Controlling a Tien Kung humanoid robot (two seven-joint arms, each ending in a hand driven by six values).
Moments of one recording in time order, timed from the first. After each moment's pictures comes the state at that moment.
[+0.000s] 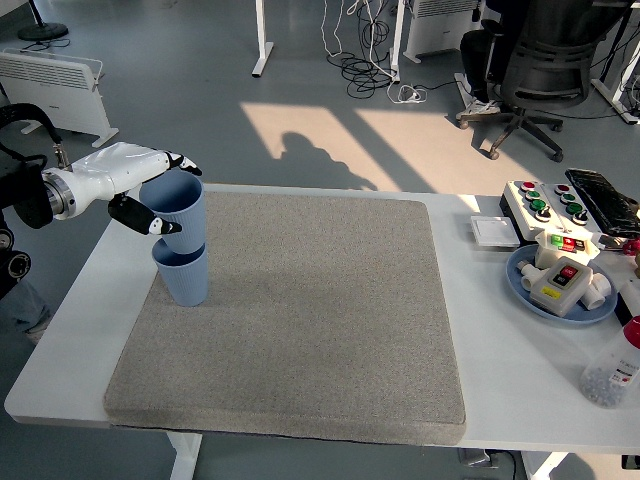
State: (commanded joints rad) left arm -0.90 0.69 -0.89 -1.17 1.91 -0.33 -0.10; right arm 0.09 -0.18 0.51 0.18 -0.32 -0.32 -0.14
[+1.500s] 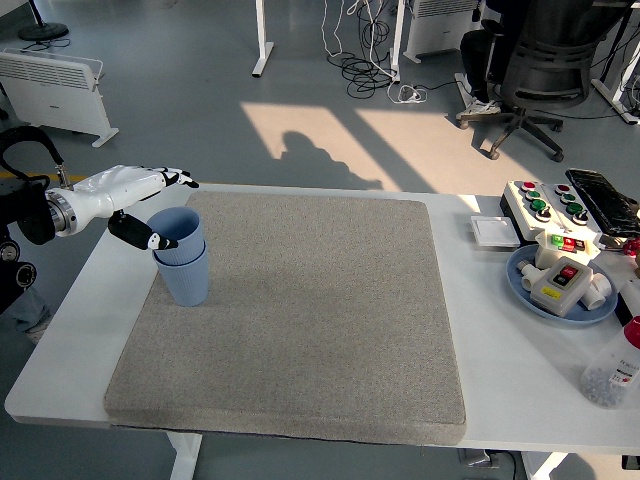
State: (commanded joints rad) left arm -0.90 0.67 -0.81 -1.04 1.83 -0.26 -0.15; right arm 0.09 -0.18 0.51 0.18 -0.32 -0.32 -0.14
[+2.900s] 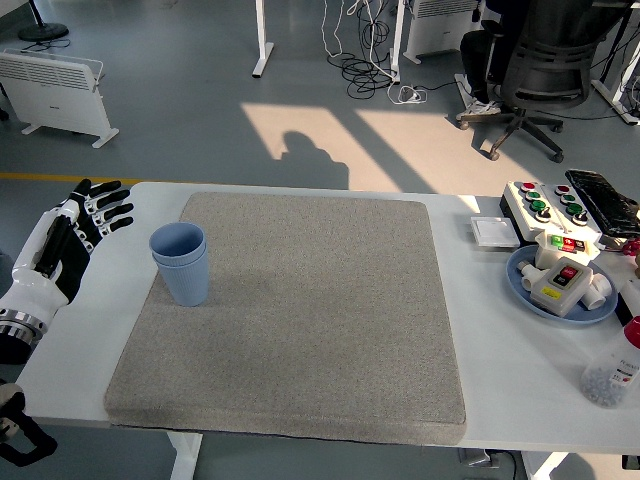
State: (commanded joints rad) left arm -0.12 0.37 -1.45 -1.57 0.70 0.06 -0.06; right arm 0.08 -0.17 0.53 0.18 -0.32 -0.32 -0.14
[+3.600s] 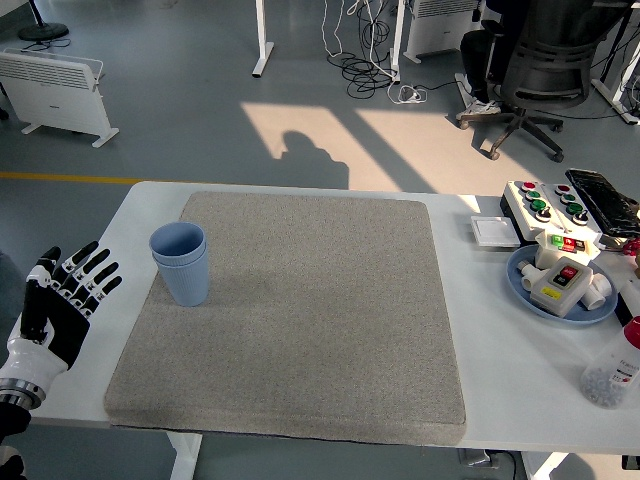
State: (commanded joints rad) left arm 0.01 0.30 -1.47 -1.54 0.60 0.03 -0.11; right arm 0.09 -0.17 0.54 0.18 -0.33 -0.32 -0.14
